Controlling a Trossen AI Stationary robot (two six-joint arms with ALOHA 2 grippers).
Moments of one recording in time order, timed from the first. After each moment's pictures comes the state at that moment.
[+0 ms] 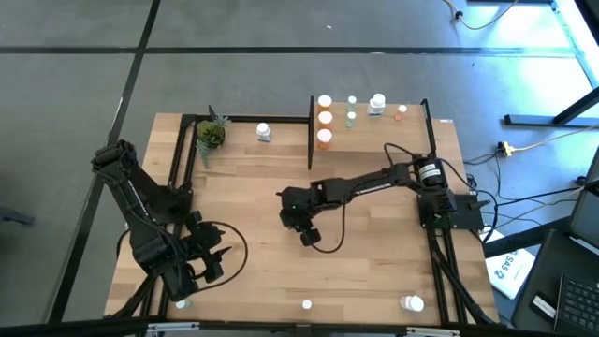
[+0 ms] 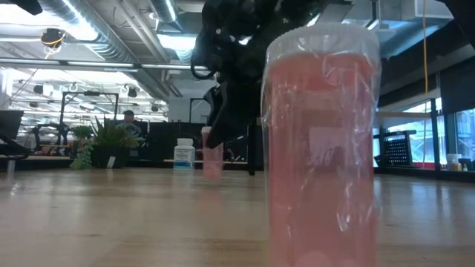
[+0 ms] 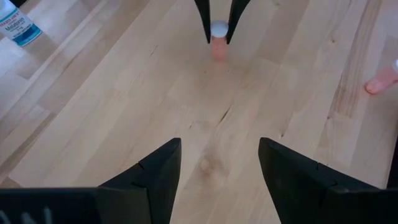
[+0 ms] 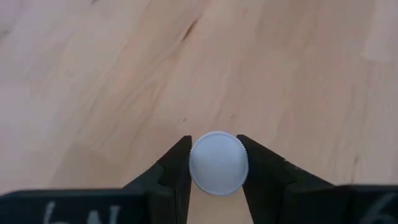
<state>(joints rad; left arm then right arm) -0.97 1.43 1.21 -1.26 -0.74 -1.46 0.08 2.08 1.49 -0.40 -0.16 -0.29</state>
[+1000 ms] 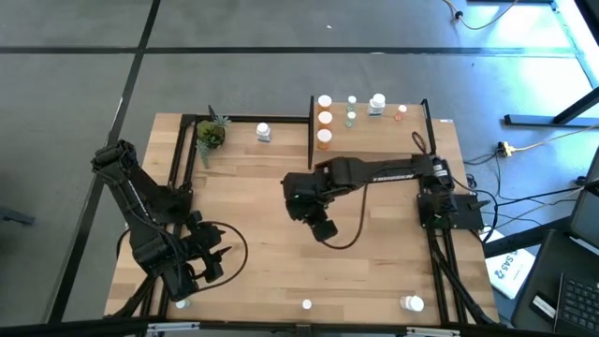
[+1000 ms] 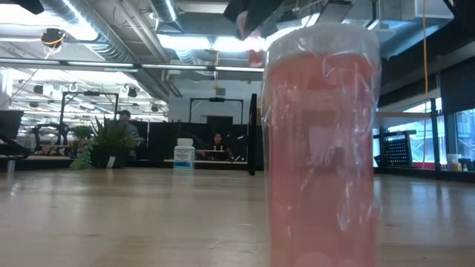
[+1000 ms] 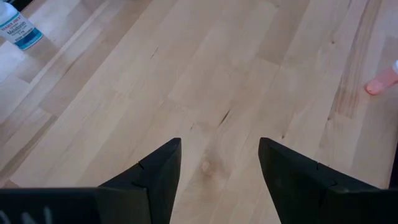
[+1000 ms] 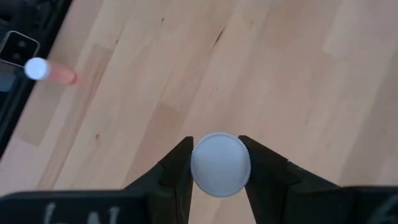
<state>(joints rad) -0.97 1.43 1.21 -1.26 -0.75 -1.46 0.12 2.04 2.05 -1.19 -0.17 -0.26</state>
